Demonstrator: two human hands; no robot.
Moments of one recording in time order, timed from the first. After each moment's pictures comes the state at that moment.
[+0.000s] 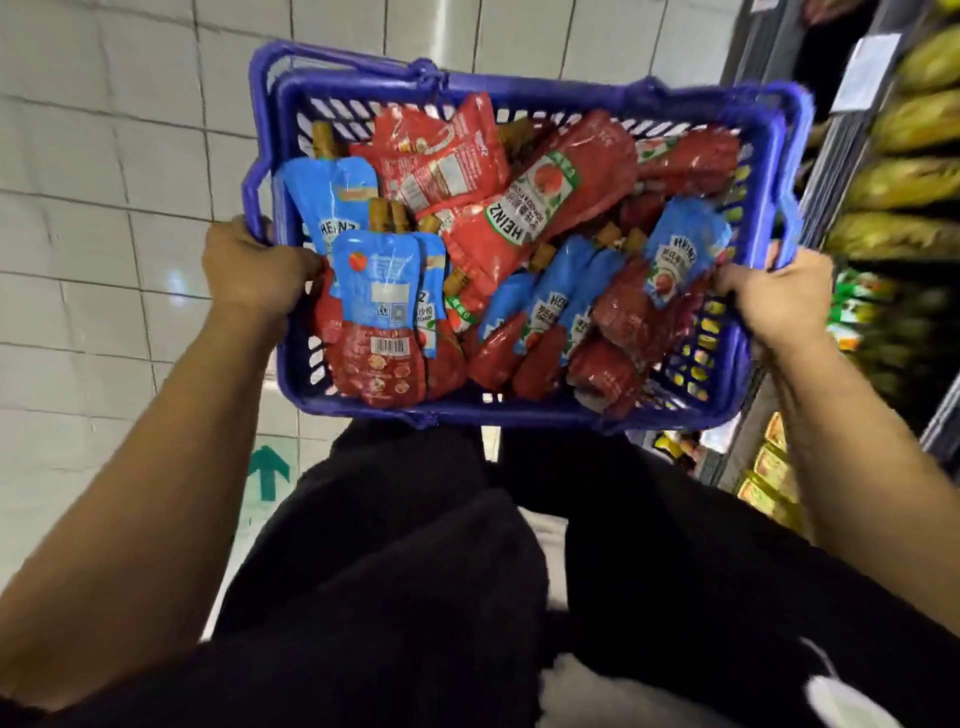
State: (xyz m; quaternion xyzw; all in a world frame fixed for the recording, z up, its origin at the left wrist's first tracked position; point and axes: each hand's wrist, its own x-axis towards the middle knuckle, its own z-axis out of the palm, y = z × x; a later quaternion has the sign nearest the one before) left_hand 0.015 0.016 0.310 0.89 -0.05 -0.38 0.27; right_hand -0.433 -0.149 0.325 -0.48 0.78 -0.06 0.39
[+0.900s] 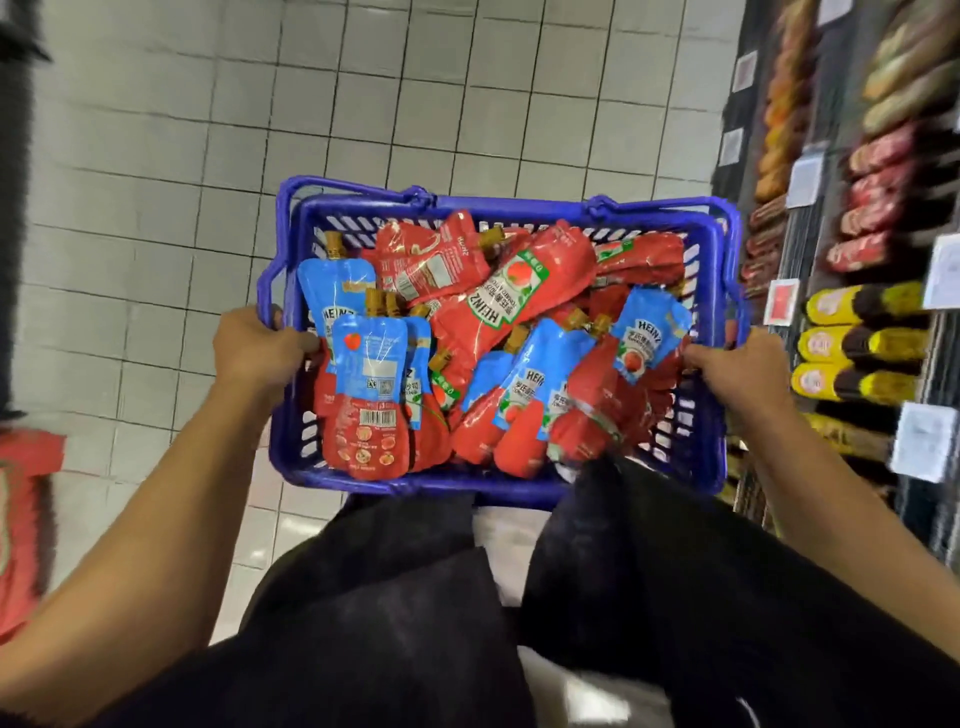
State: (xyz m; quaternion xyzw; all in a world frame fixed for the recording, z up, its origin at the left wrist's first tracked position) left_hand 0.138 -0.326 0.447 0.92 -0.09 -0.30 0.24; right_hand -0.312 -0.501 0.416 -0.46 0.76 -0.10 0.44
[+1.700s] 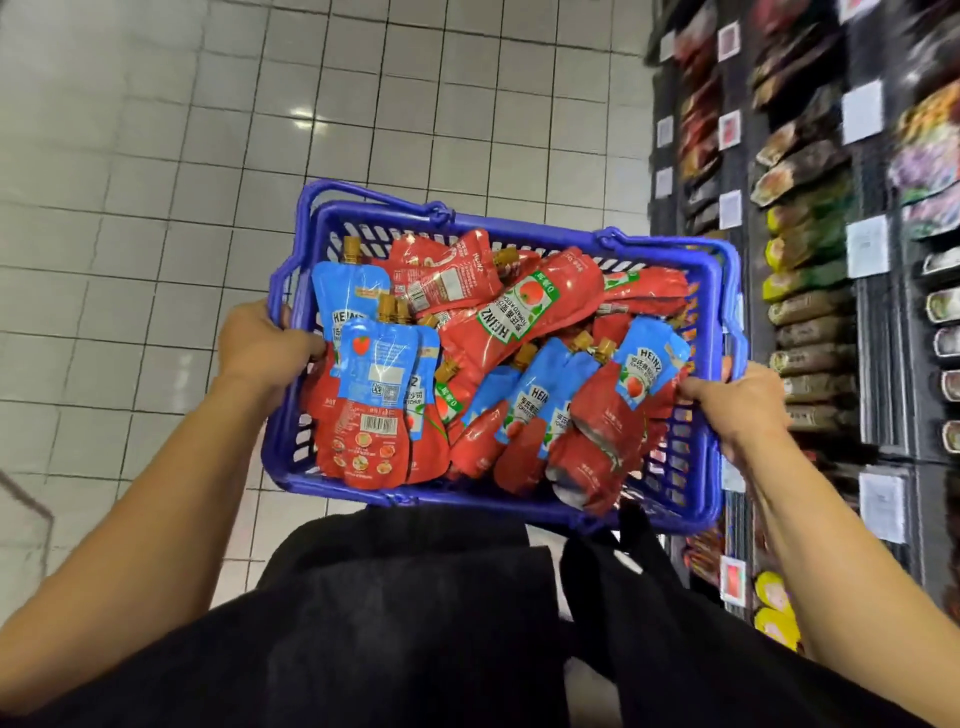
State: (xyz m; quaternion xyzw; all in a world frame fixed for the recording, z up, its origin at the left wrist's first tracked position) left_hand 0.329 -0.836 0.459 0.87 -0.17 -0.35 0.30; right_hand -0.151 -0.950 0.449 -0.43 0.80 -0.16 0.39
